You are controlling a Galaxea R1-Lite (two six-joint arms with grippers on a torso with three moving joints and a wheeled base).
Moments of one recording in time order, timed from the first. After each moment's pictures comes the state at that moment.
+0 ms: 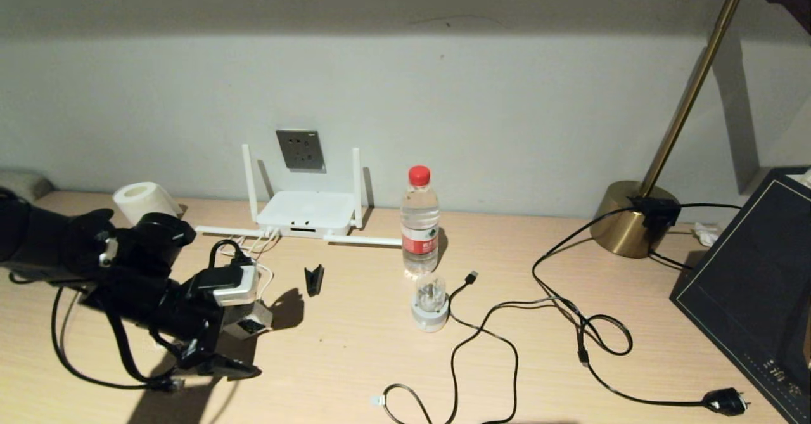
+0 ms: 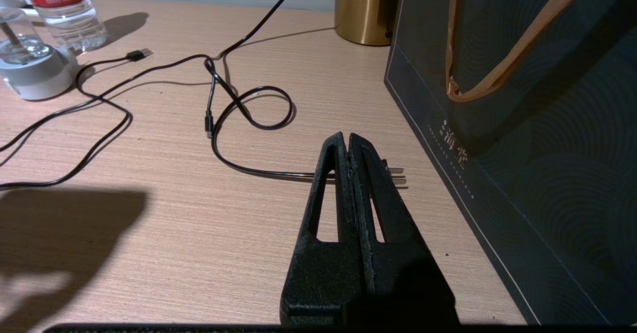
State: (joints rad) left arm 0.06 1.91 -1.08 0.43 -0.50 1.38; right arm 0.00 0.00 0.00 -0.03 0.01 0.00
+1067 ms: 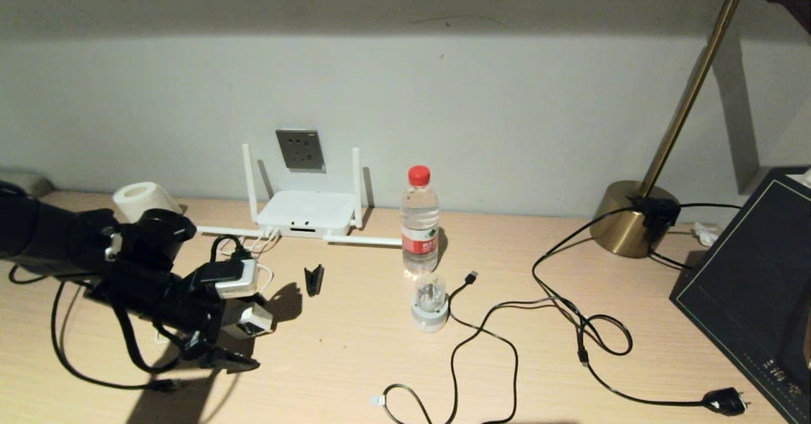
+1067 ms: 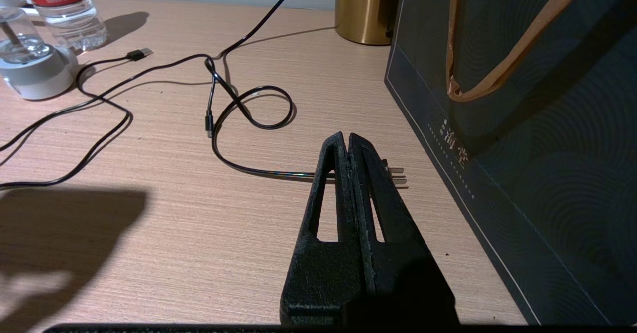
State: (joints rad) left arm 0.08 1.94 -1.13 0.44 -0.50 1.37; right arm 0.00 0.00 0.00 -0.03 0.01 0.00
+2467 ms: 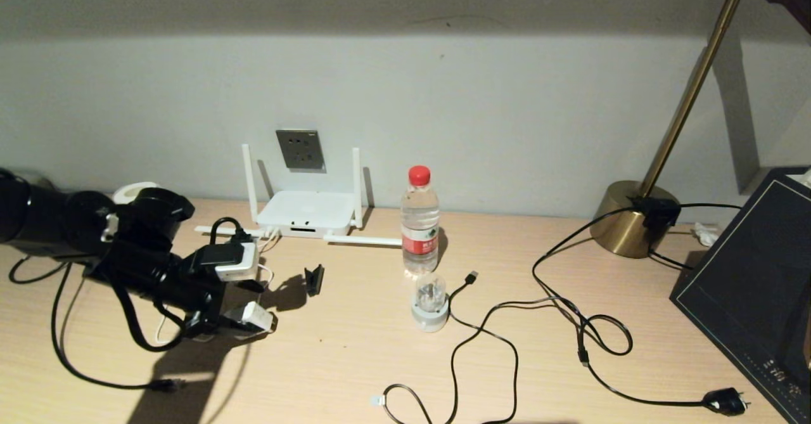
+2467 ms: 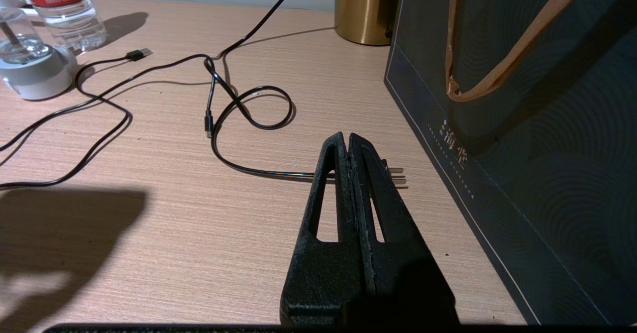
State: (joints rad) left arm 0.07 1.93 -1.22 0.46 -0.48 1.41; right arm 0.00 0.00 0.00 -0.03 0.01 0.00
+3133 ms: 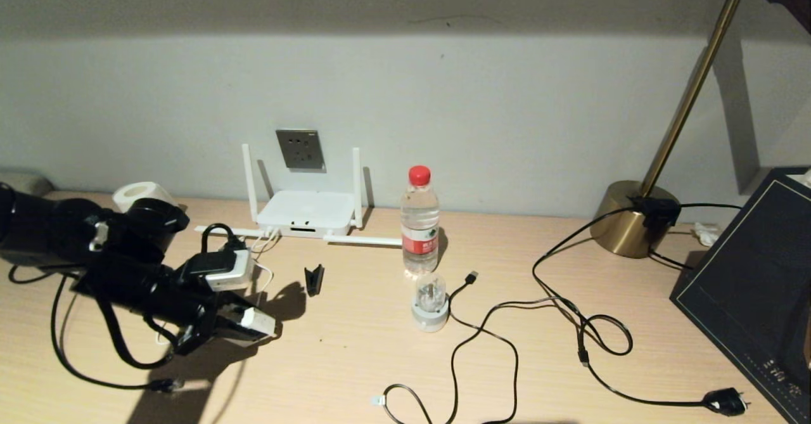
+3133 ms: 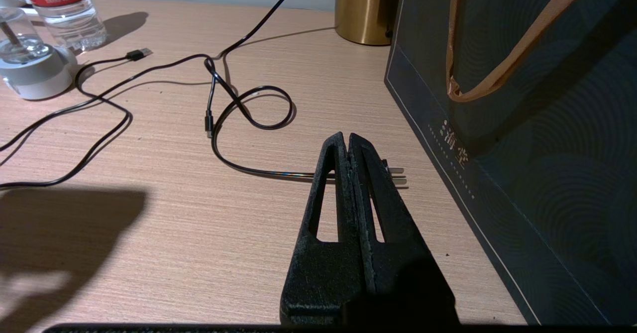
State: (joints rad) left arm 0.07 1.88 -1.14 0.49 -0.57 1.38; right arm 0.00 0.00 0.00 -0.03 0.01 0.00
